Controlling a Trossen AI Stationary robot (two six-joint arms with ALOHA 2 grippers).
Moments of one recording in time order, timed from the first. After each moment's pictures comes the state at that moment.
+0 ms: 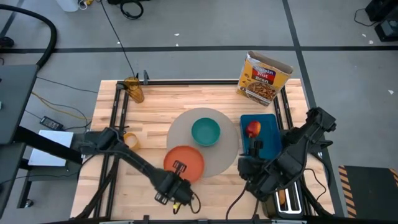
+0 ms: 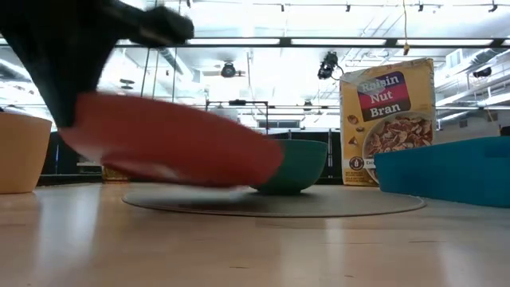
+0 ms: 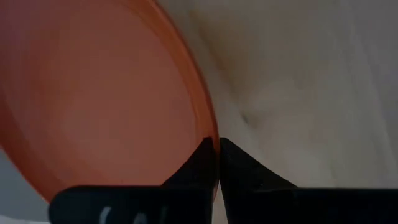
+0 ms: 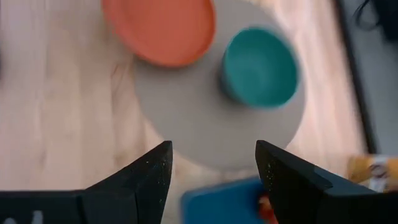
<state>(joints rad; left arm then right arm) -0.59 2.05 1.65 -1.16 -0.15 -0.08 0.75 1.70 1.77 -1.48 0.57 0.77</state>
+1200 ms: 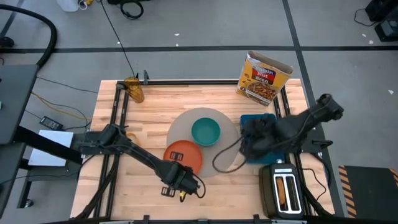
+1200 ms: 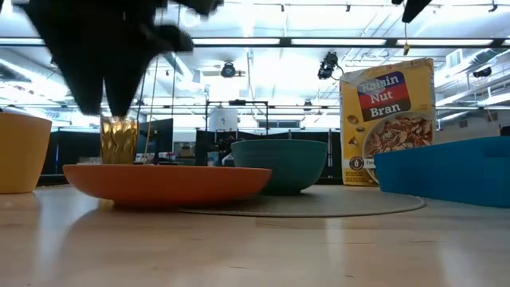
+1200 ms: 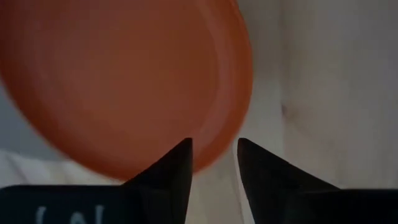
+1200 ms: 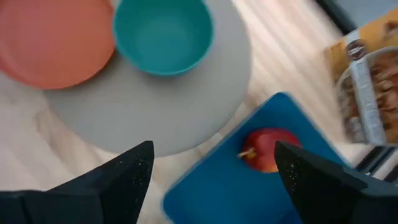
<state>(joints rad) -0.52 2.05 1.72 -1.30 -0.14 -0.31 0.49 1.49 1.61 -1.57 0.50 1.11</state>
